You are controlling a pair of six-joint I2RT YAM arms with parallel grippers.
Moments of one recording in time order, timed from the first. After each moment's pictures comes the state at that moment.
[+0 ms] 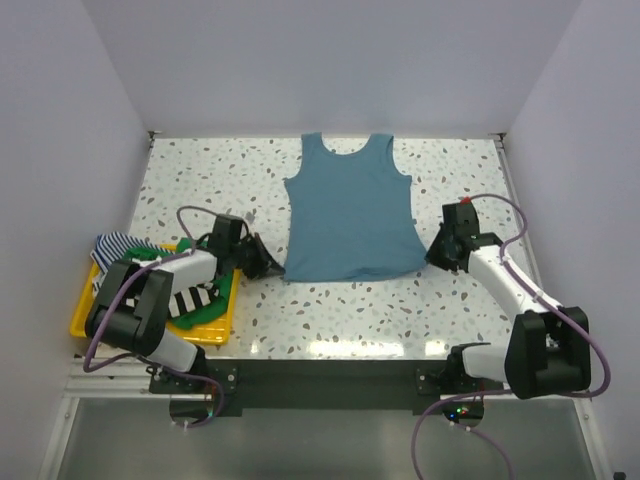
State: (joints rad) left arm -0.27 1.51 0.68 -0.03 0.45 -0.80; right arm 0.15 1.27 0.83 -0.53 0.13 0.61
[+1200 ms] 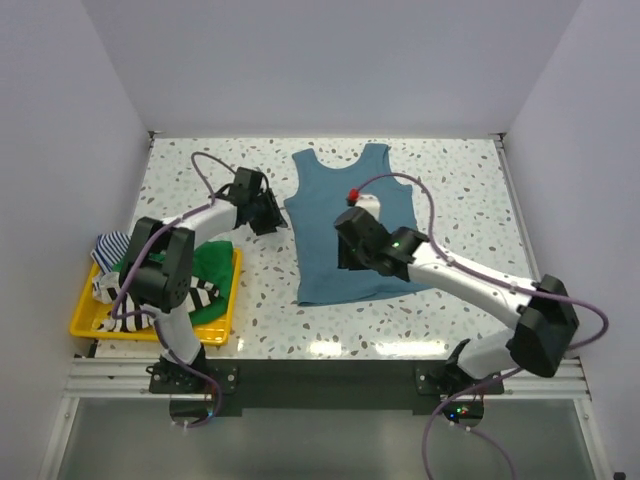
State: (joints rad) left arm -0.31 1.79 1.13 -0.26 0.15 -0.69; right arm 0.85 1.39 1.10 -0.62 0.34 0.71
